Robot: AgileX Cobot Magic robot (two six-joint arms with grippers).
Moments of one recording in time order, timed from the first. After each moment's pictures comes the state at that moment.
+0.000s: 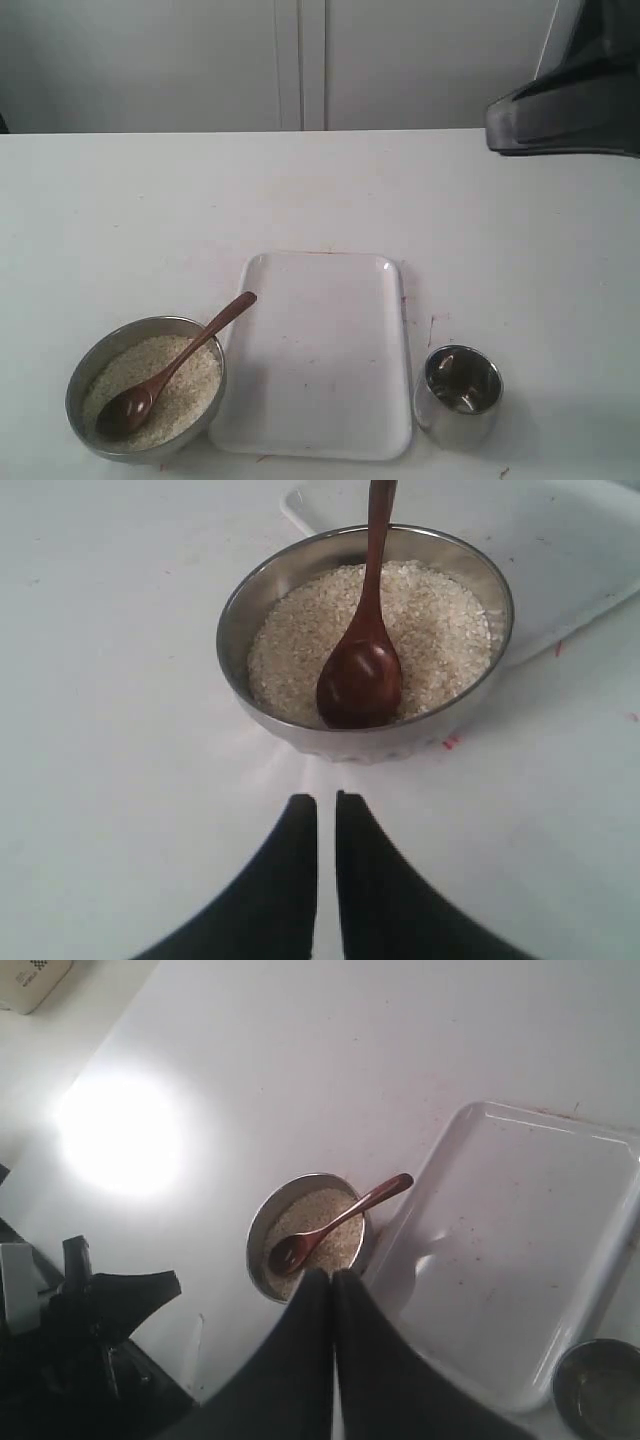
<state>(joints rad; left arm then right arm) -0.23 0.00 -0.02 -0.26 0.38 0.38 0.17 0.91 -1.09 0.65 1.02 -0.19</state>
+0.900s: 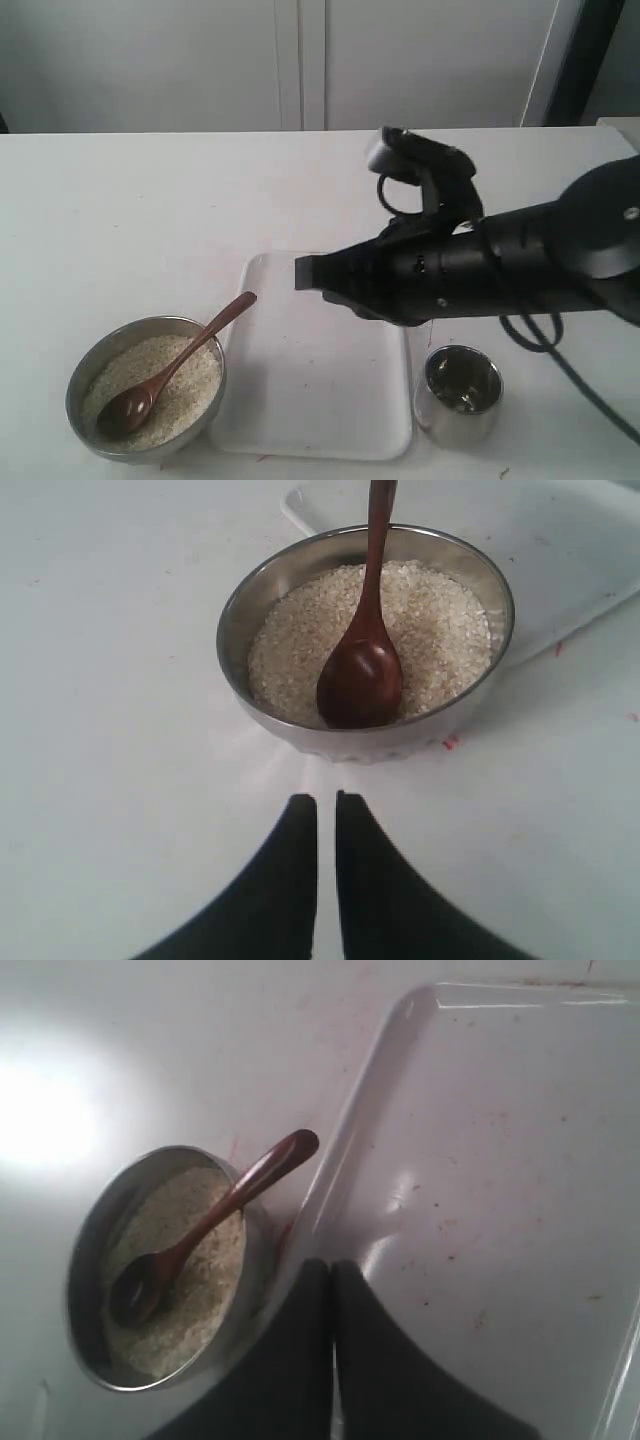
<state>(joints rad) -0.23 0.00 -0.02 -0.26 0.38 0.38 0.52 1.39 -0.75 0.91 0.25 -0.40</state>
